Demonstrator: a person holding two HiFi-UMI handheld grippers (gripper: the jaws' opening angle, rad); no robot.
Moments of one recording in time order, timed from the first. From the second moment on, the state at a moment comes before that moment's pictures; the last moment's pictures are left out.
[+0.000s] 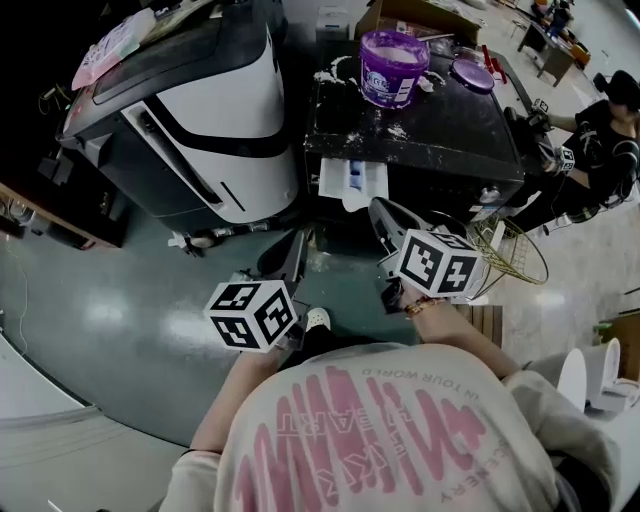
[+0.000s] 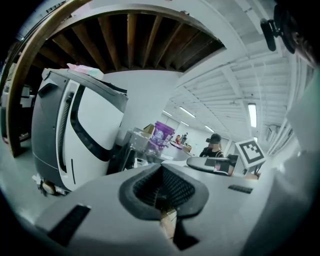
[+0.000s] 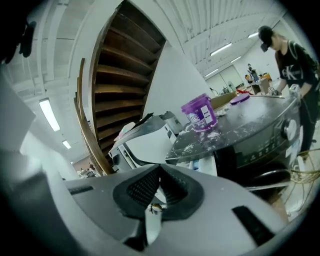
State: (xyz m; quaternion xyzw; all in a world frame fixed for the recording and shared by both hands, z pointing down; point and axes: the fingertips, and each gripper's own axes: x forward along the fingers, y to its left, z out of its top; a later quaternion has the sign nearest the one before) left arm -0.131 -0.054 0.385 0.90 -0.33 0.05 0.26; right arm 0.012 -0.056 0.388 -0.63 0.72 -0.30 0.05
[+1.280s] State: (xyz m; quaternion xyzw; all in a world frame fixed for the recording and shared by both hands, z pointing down) left arm -0.096 0.042 0.386 0.91 -0.35 0.06 0.24; right arm 0.025 0.052 0.393 -0.61 0.74 -0.27 0.01
